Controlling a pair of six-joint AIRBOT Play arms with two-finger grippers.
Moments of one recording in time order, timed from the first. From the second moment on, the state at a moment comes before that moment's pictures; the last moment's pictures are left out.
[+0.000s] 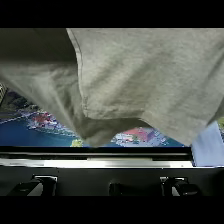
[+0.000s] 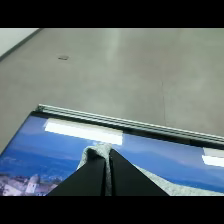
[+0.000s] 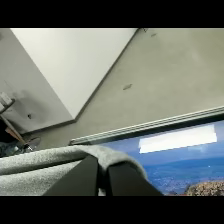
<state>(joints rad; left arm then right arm) 0.09 -0.90 1.97 1.63 -1.20 -1.71 0.05 -0.68 1.78 1.88 -1.08 -1.19</state>
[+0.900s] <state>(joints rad) 0.04 -1.90 1.90 1.60 -0.94 -1.65 0.05 -1.82 1.80 1.90 -0.76 -1.24</state>
